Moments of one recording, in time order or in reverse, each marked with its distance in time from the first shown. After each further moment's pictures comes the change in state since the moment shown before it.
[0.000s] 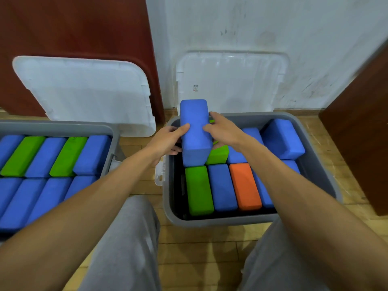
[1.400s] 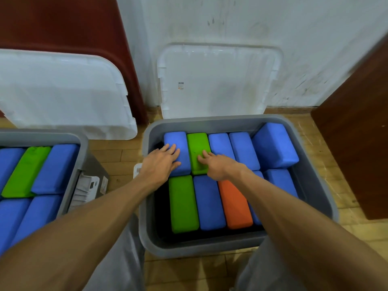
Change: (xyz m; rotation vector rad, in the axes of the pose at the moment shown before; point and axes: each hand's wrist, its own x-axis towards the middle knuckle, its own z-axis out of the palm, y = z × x) left_hand 0.078 -0.060 0.036 1.419 -0.036 0.409; right_hand 0.054 0.105 0.005 -0.937 -0.421 0.026
